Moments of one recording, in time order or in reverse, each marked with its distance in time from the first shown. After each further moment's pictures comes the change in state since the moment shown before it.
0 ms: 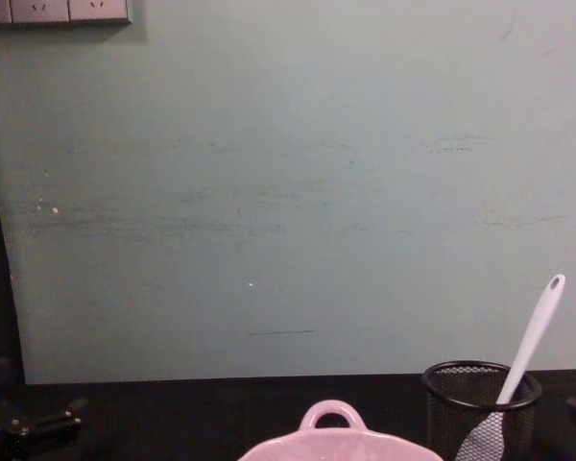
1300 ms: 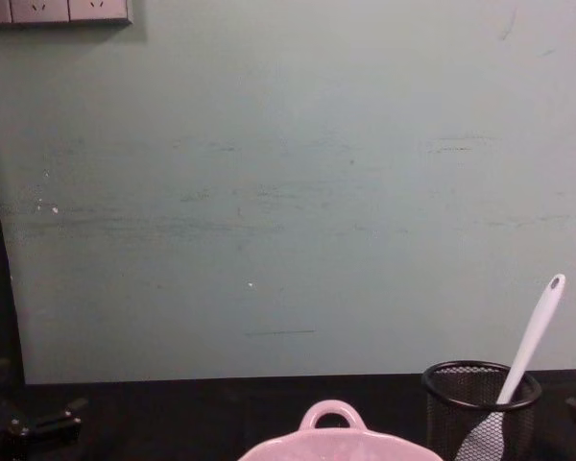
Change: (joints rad) left arm 0.000 0.000 0.000 0.000 0.000 0.000 0.000; right arm 0.000 0.000 0.000 0.000 0.000 0.000 0.000
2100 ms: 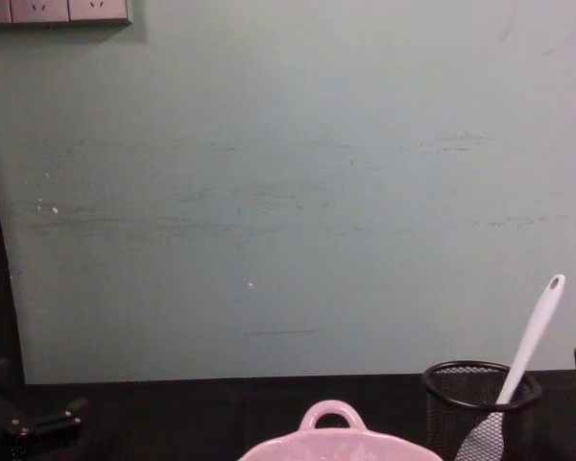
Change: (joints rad) left arm 0.000 0.000 0.000 0.000 0.000 0.000 0.000; right arm -0.083 0.018 0.123 -0.135 0.147 0.023 0.113
